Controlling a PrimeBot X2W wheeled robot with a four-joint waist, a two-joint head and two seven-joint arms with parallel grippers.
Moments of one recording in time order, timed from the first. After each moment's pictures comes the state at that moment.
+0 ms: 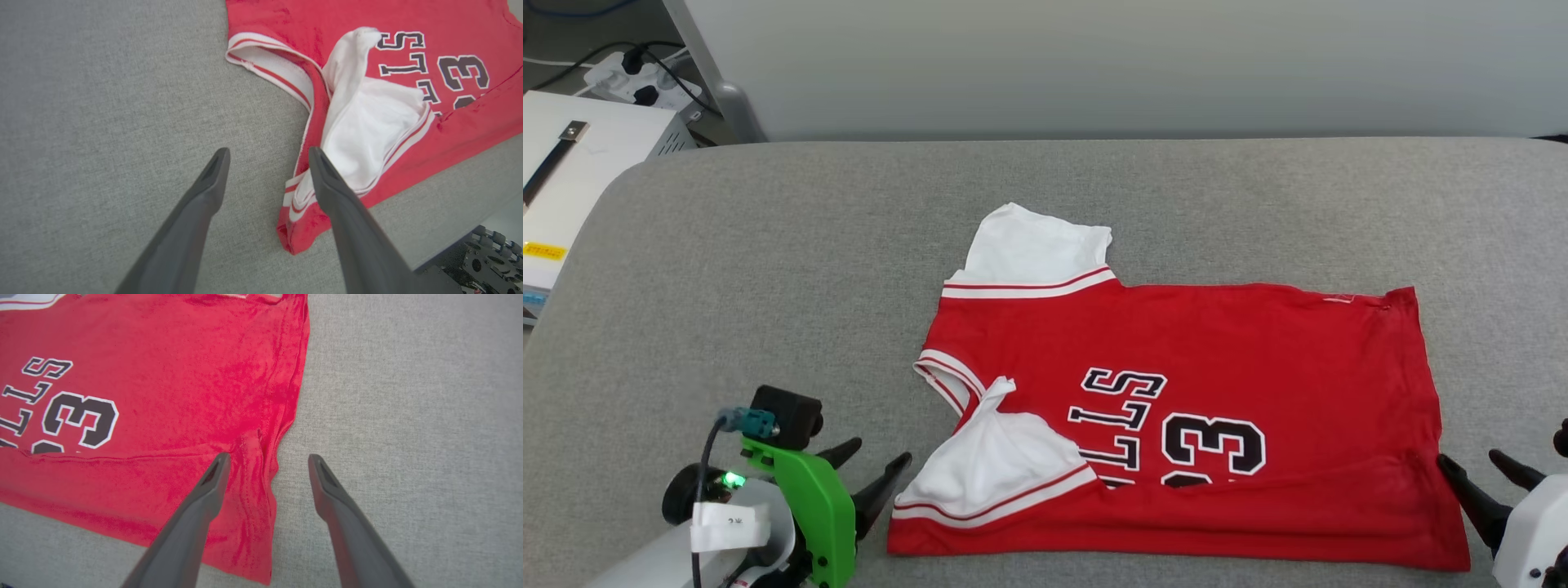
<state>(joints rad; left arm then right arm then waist) -0.43 0.77 -1.01 0.16 -1.11 0.03 0.08 0.01 -0.59 0.18 0.20 0.69 0.13 0.24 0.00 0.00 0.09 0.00</state>
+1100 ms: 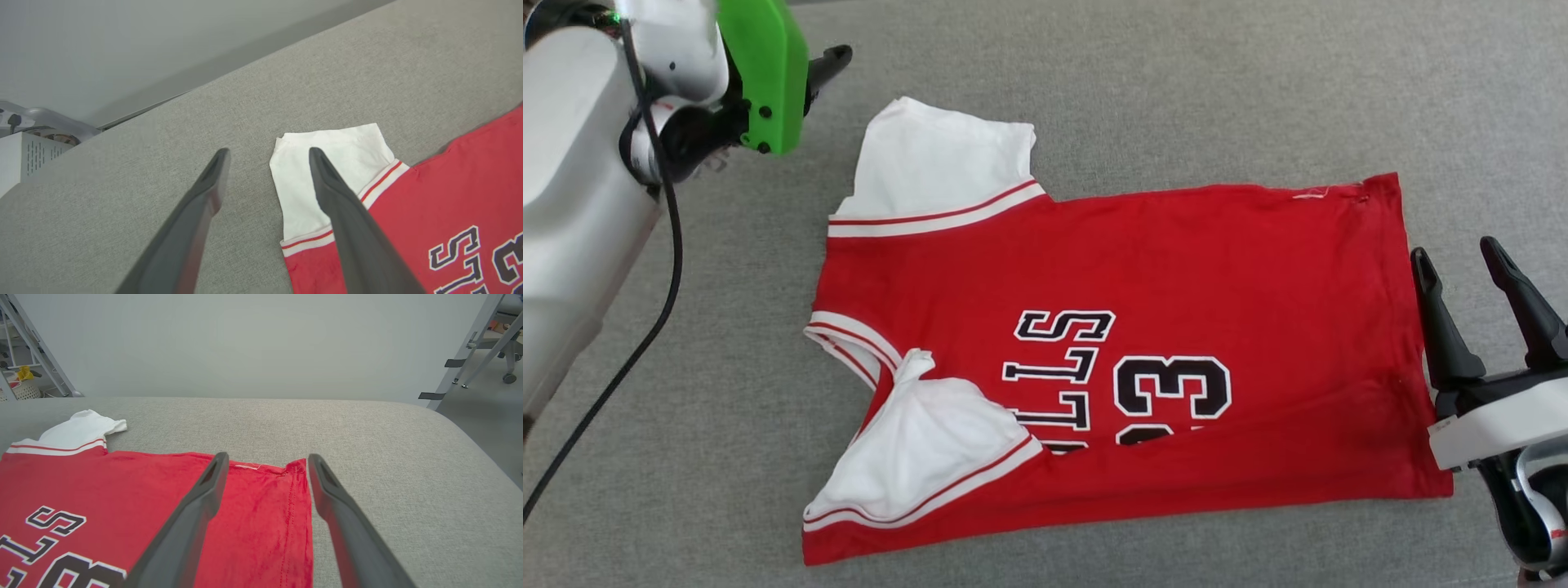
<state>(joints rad) -1.26 0.61 -0.94 0.53 -1.03 -0.08 0.56 -0.10 -0.28 0.00 -0.14 0.35 0.13 -0.03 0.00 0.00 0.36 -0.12</state>
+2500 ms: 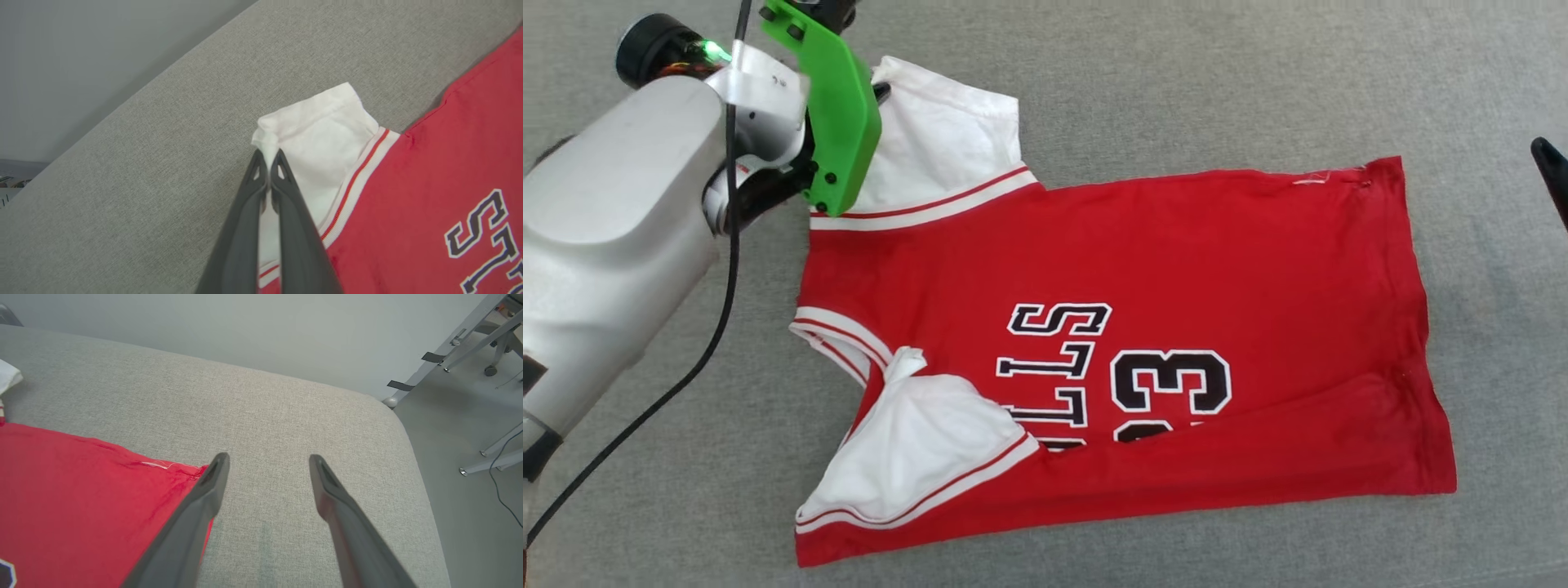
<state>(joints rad) -1.31 0.60 -1.21 0.52 -1.05 -0.13 0.43 -0.40 -0.66 0.06 -0.05 0.56 0.13 0.34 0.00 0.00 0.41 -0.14</state>
